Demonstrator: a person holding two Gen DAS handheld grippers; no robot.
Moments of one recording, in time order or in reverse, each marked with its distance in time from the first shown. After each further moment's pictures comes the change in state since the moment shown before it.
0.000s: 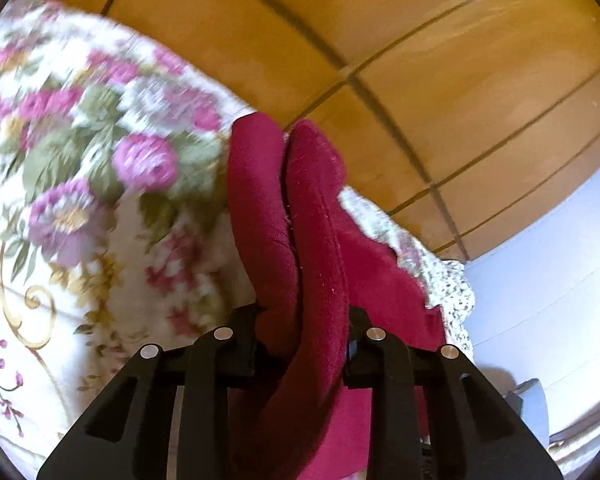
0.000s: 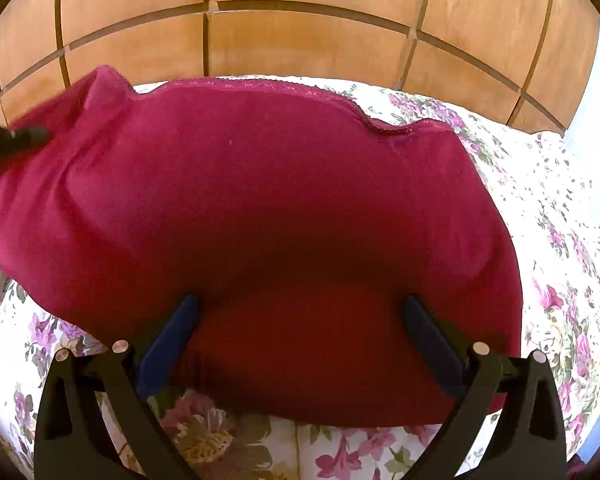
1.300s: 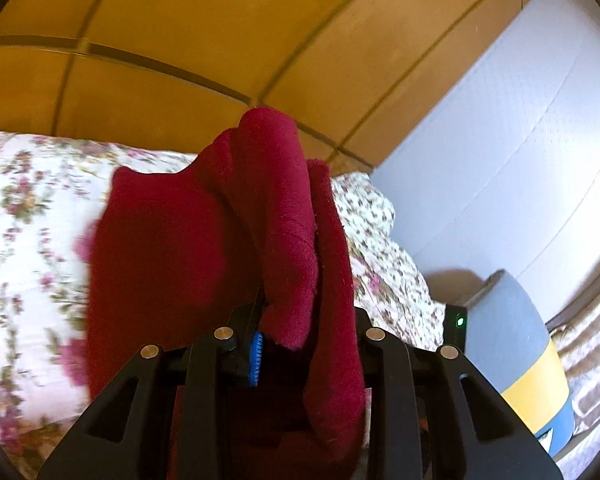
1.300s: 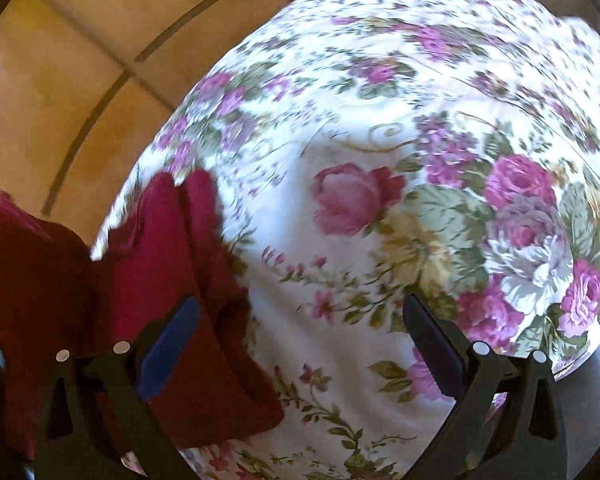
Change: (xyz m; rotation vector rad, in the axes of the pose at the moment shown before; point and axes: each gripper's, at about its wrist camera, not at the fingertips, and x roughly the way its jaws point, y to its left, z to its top) left arm 0.083 -0.219 -0.069 0.377 0.189 -0.241; right arm -0.037 -0.231 -0.029 0.952 0.122 0.074
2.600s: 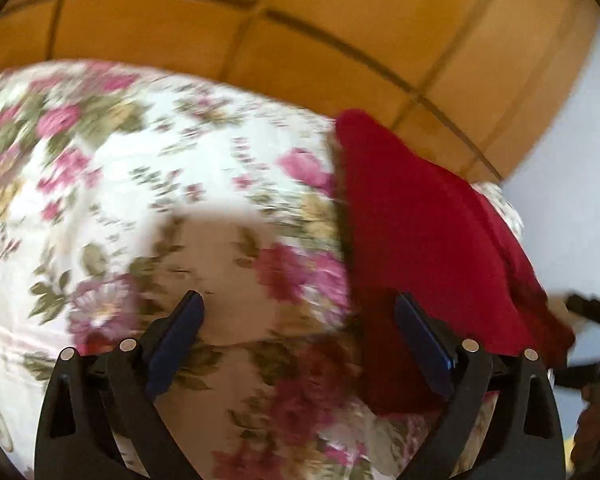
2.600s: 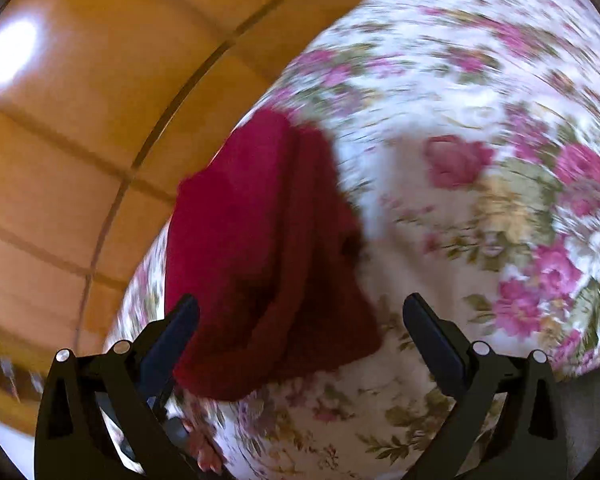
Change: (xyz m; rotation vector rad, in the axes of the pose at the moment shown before) left arm -0.016 0.108 -0.093 -0.088 -0.074 0.426; right arm -0.029 0.046 -0.047 -0.241 0.097 0.261
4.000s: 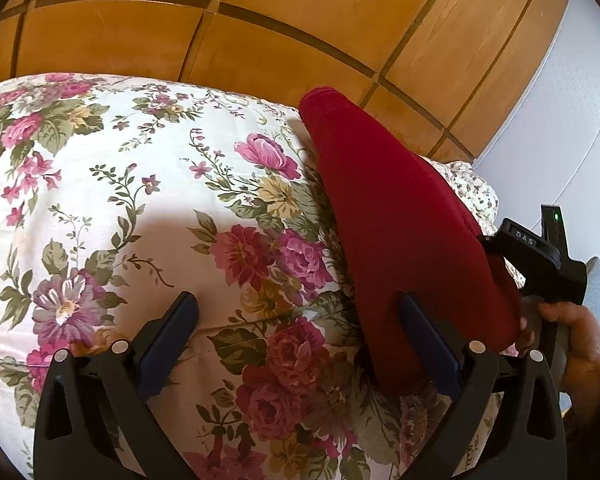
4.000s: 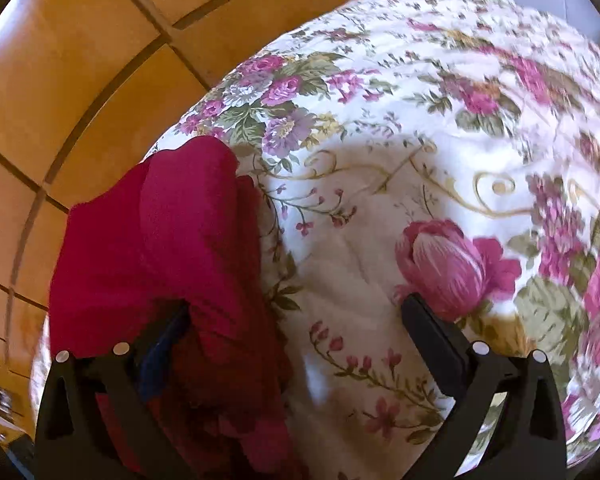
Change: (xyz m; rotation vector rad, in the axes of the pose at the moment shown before) left arm 0.014 -0.004 -0.007 0.059 0.014 -0.090; right arm 0.082 -0.051 0.067 0.067 -0.056 -0.199
